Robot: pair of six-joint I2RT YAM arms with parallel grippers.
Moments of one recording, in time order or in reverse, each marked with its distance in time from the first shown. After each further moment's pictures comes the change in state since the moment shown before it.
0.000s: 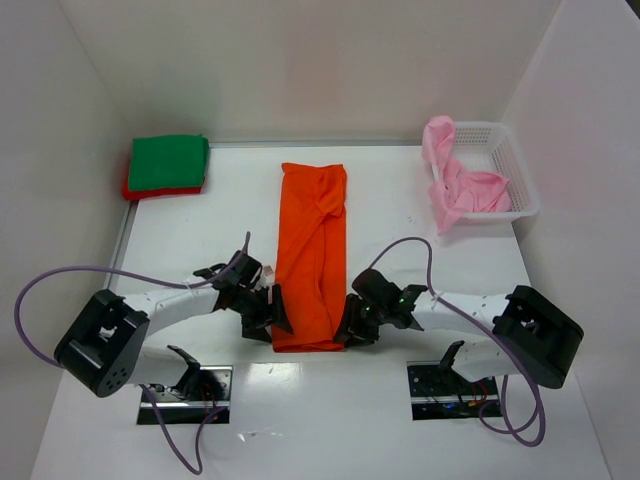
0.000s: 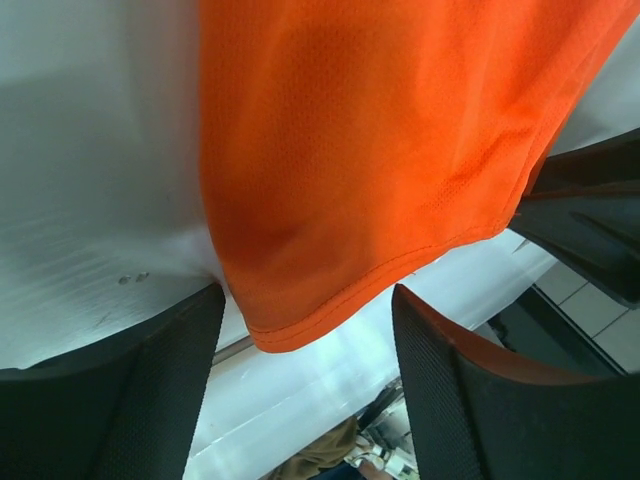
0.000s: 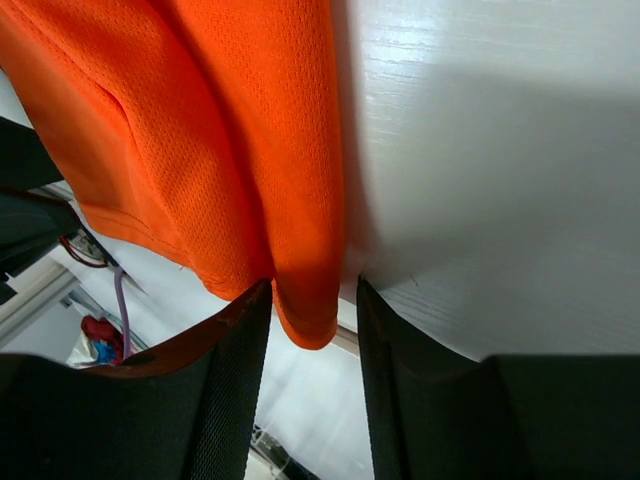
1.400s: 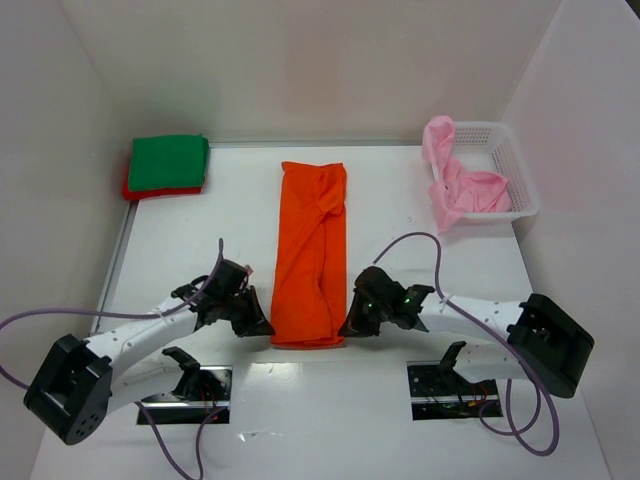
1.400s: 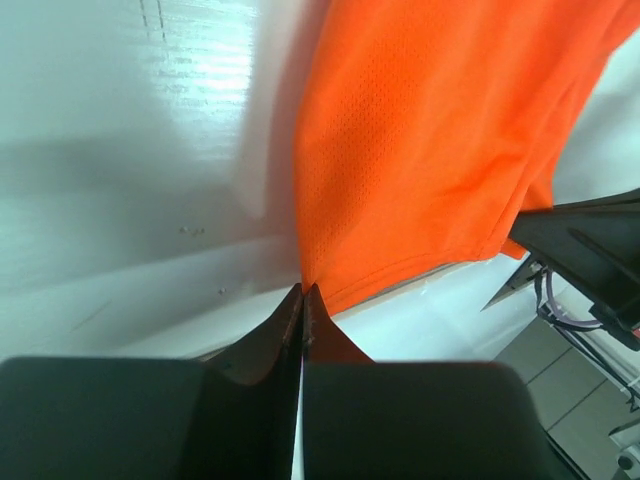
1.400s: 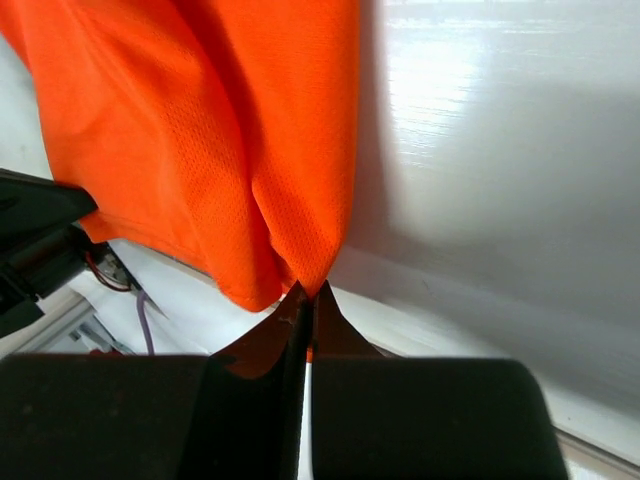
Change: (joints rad) left arm 0.000 -0.258 -0.112 -0.005 -0.149 -0.192; right arm 0.002 -0.052 0.003 -0.001 0.079 0.024
